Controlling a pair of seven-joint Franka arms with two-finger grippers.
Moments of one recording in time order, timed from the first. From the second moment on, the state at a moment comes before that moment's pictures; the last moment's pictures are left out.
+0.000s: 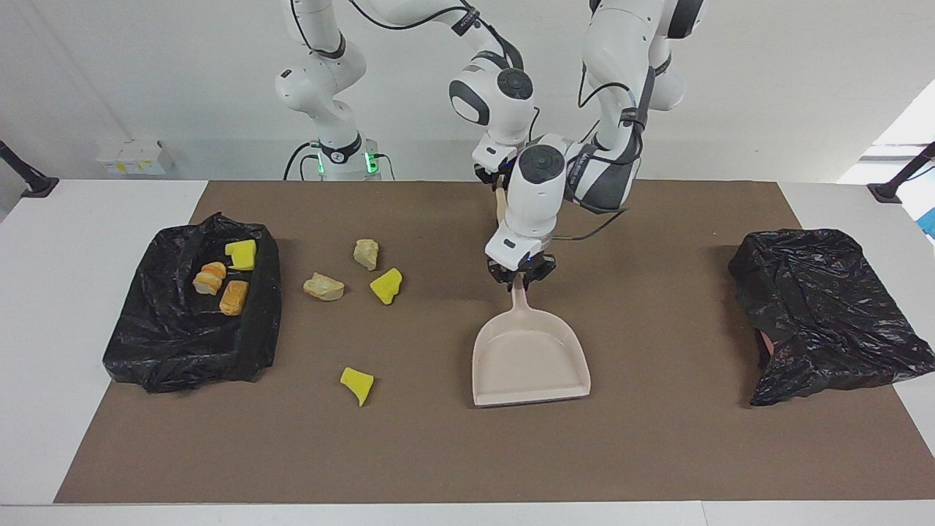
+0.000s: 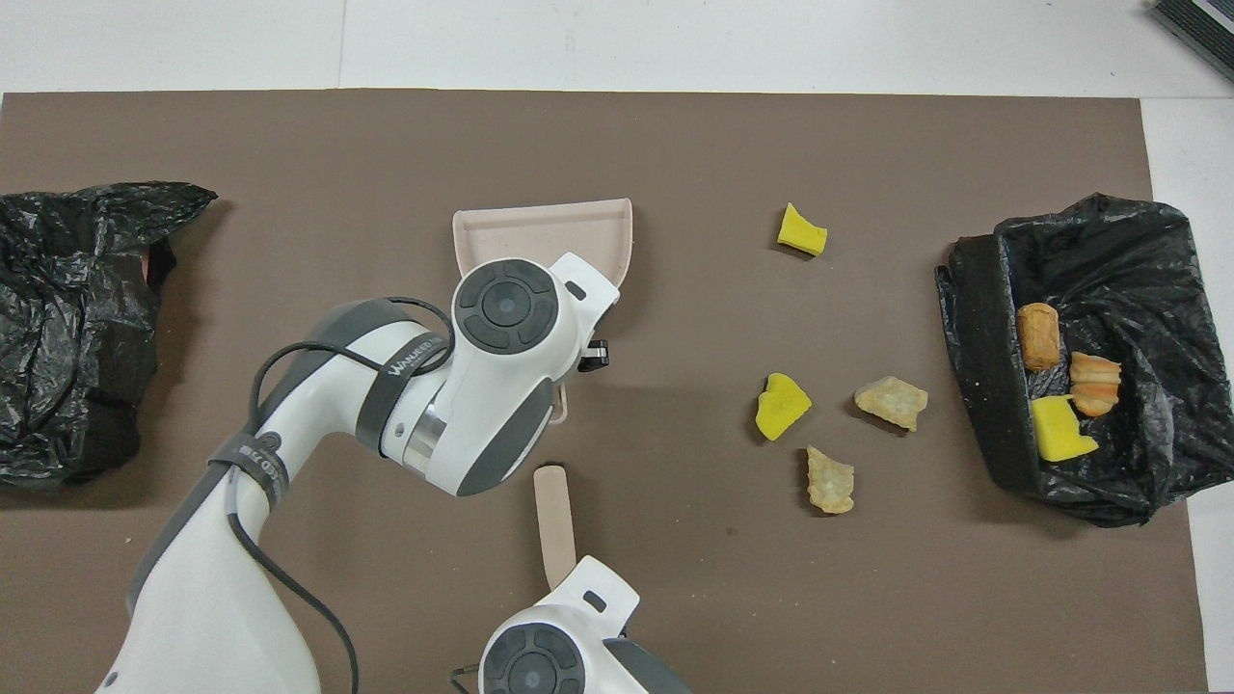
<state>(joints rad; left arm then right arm) -0.60 0.32 0.02 -1.78 -0.02 2.13 -0.52 0.84 0.08 0.16 -2.20 0.17 2.16 0.80</state>
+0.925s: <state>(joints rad) -0.40 0.32 0.03 -1.79 -0.02 2.12 0.30 0.62 -0.20 0.14 -2.23 0.14 1.81 0.80</state>
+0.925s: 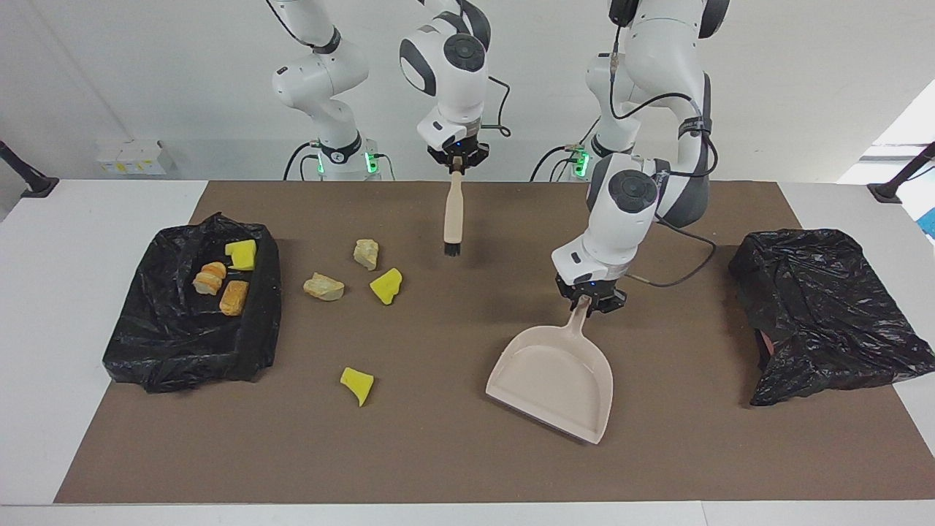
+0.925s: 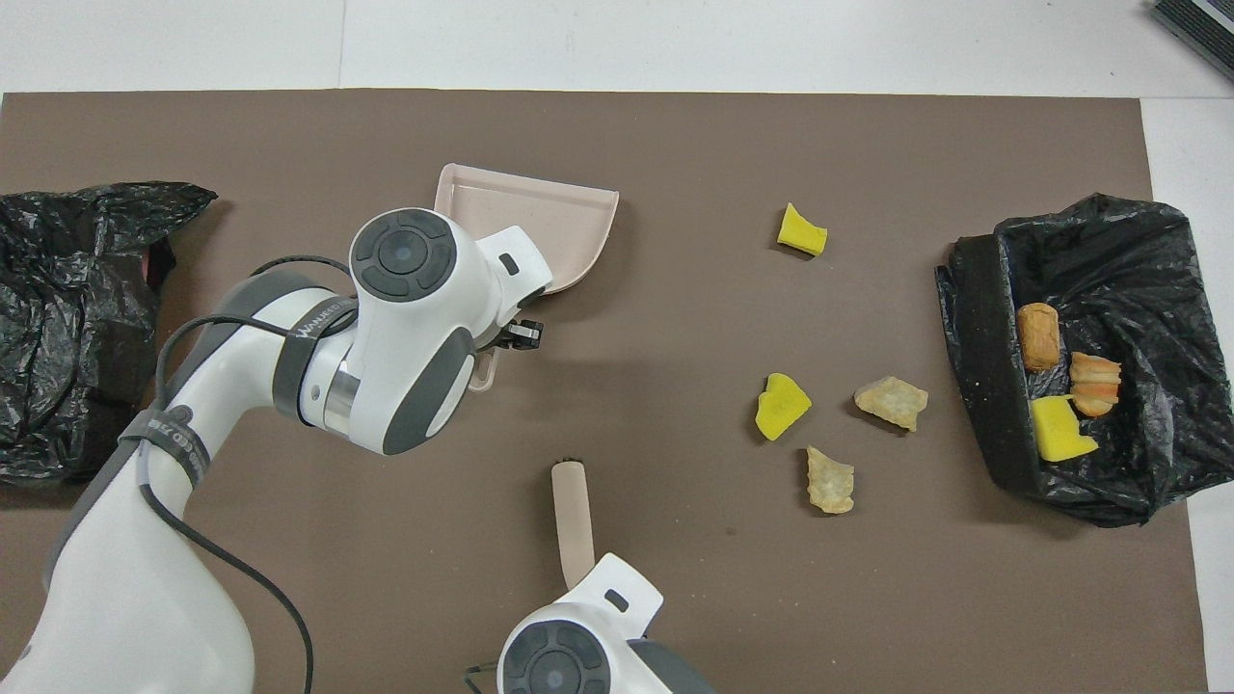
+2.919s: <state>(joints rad) -0.62 0.19 0.00 -1.96 0.14 2.10 0.86 0.30 -0.19 0.16 -2.47 0.06 1.94 0.61</state>
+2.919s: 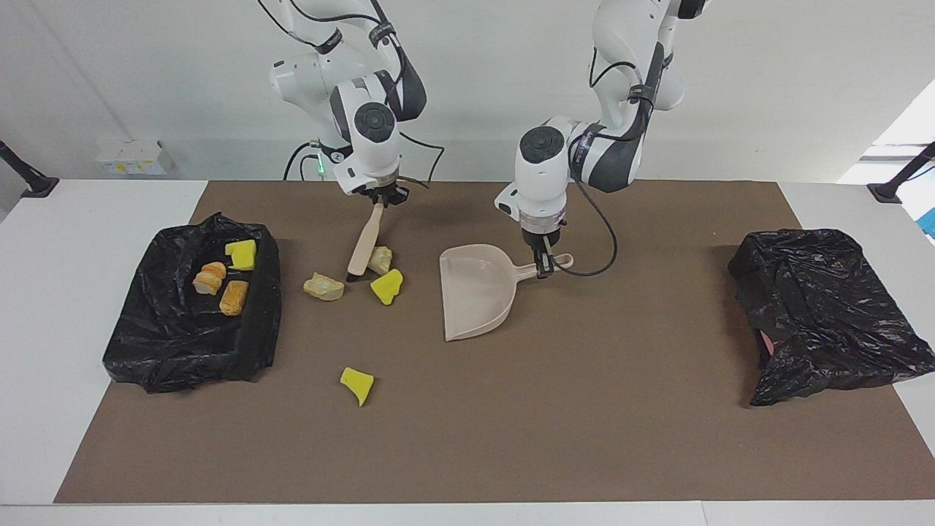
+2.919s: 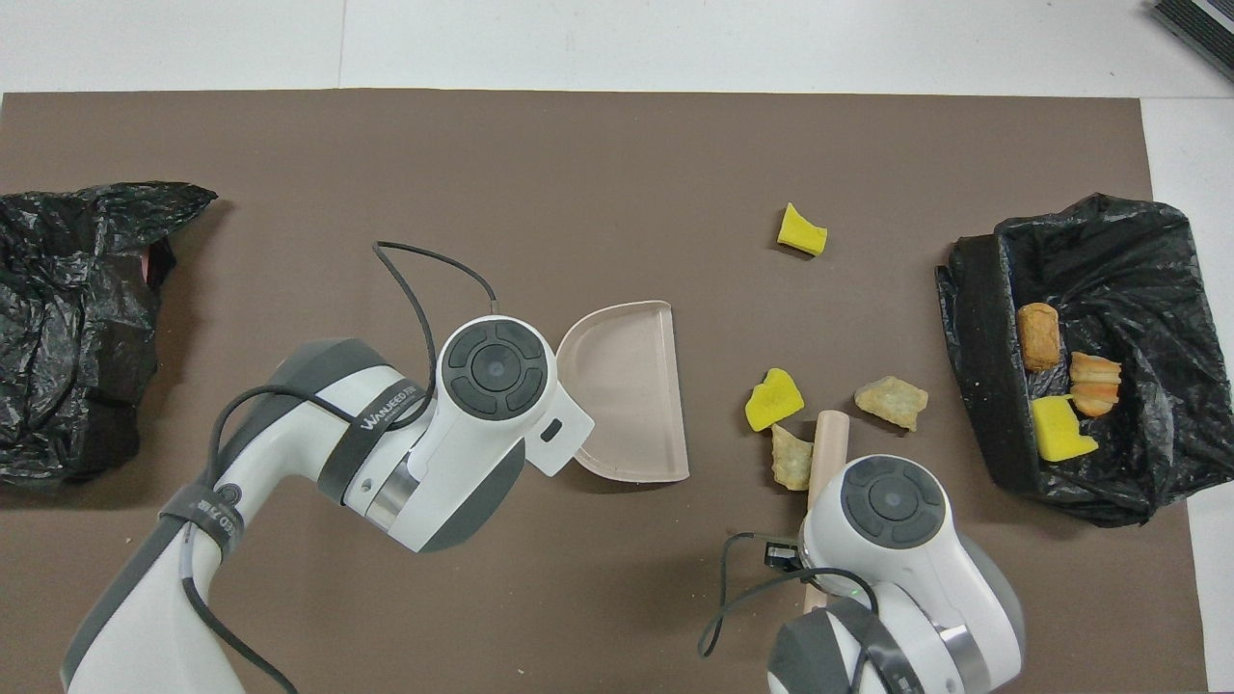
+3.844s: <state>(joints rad) -0.62 0.19 0.00 -2.00 0.14 2.18 0.85 0.43 -0.13 0.16 -2.41 0.19 2.00 0.38</state>
